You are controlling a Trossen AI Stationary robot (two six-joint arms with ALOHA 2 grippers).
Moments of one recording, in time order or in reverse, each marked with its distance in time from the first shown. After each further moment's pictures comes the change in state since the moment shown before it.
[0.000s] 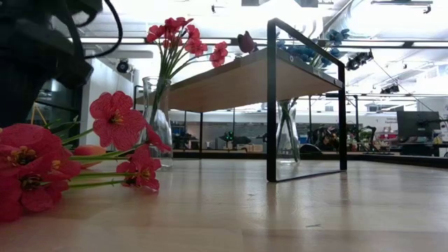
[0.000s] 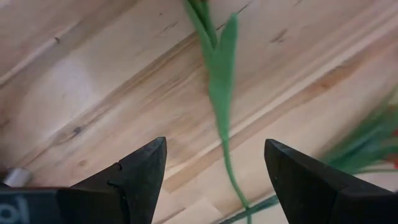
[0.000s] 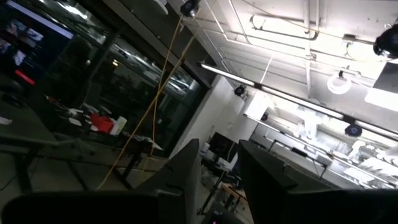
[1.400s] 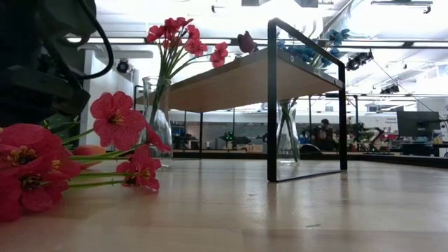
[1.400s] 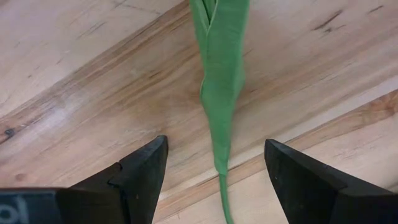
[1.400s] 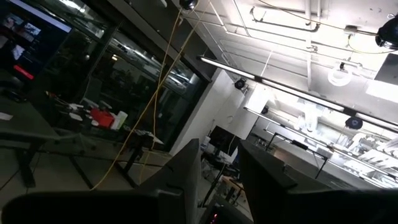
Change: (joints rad) left arm -0.144 0.306 0.002 0.176 -0.032 -0.210; right arm 0.000 0.000 0.000 -0.021 0.024 0.029
